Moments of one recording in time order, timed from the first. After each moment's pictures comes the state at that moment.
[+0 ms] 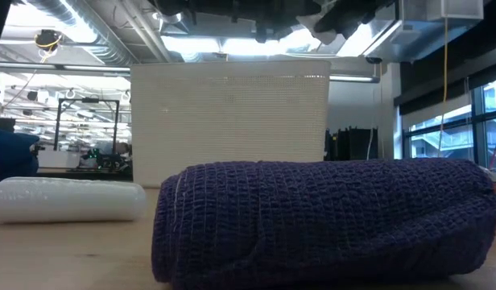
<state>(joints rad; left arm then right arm) 0.13 1.70 1.24 0.45 -0.03 0.02 -0.14 1.13 1.07 -0.47 -0.01 -0.14</state>
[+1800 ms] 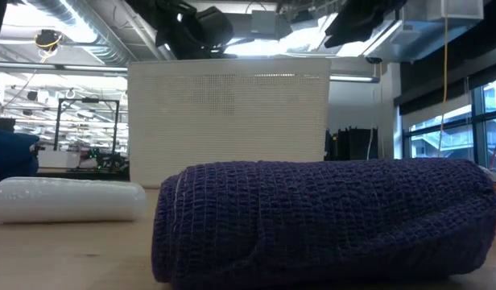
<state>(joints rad) 0.44 1.64 1.24 -0.49 0.06 -0.12 -0.26 1.06 1.07 -0.55 0.06 -0.08</state>
